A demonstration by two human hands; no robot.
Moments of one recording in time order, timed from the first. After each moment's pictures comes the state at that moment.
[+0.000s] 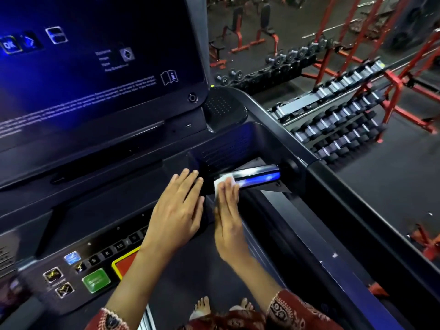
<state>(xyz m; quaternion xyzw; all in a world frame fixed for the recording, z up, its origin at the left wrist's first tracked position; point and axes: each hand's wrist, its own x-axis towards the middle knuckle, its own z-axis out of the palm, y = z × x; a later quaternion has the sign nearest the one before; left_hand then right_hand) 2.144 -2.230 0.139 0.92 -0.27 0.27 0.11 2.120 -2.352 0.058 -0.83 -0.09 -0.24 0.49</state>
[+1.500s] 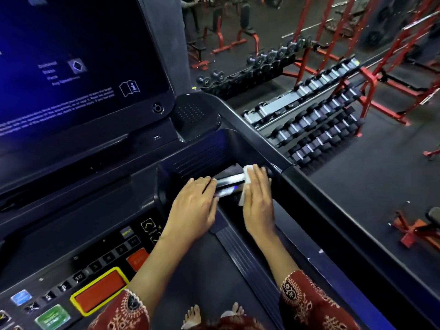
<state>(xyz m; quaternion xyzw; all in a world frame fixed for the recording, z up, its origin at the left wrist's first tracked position) 2.178 -2.310 0.131 0.93 -0.29 0.20 0.13 2.163 -2.465 0.065 -0.88 0.05 -0.27 0.39</state>
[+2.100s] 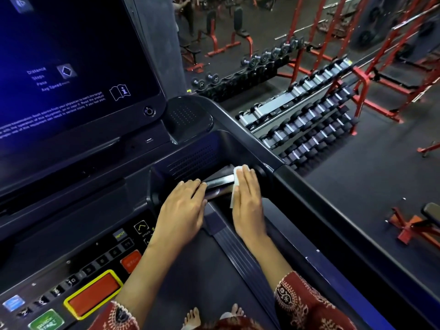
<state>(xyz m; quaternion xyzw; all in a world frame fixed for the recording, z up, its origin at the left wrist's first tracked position) 2.172 -2.303 0.133 0.92 -0.30 0.22 0.13 2.158 -2.458 0.072 -0.88 0.04 -0.27 0.40</state>
